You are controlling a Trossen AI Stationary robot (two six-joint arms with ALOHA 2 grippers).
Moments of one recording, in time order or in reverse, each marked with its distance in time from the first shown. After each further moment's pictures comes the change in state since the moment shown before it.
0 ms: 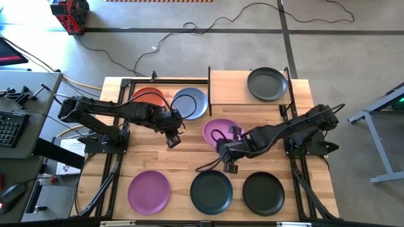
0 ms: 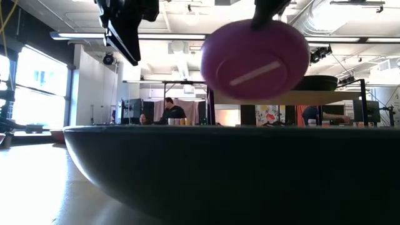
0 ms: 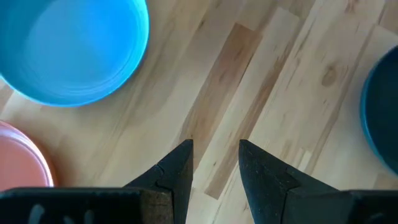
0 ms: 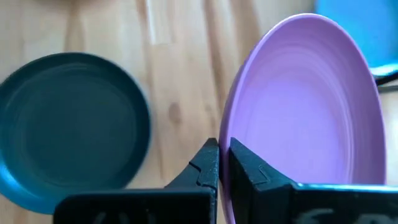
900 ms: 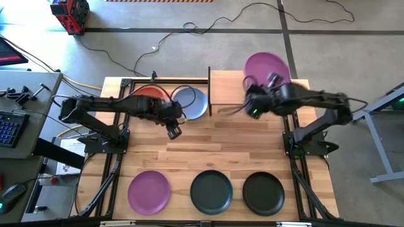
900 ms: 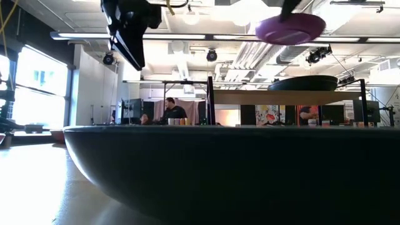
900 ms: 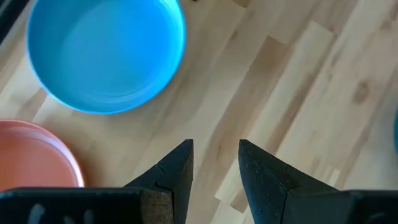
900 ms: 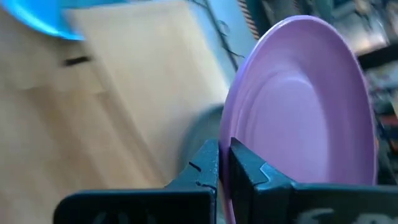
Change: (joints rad) left arm 0.125 0.000 0.000 0.006 0.000 0.059; right arm -0.337 -0.240 0.154 -0.553 0.516 -0.089
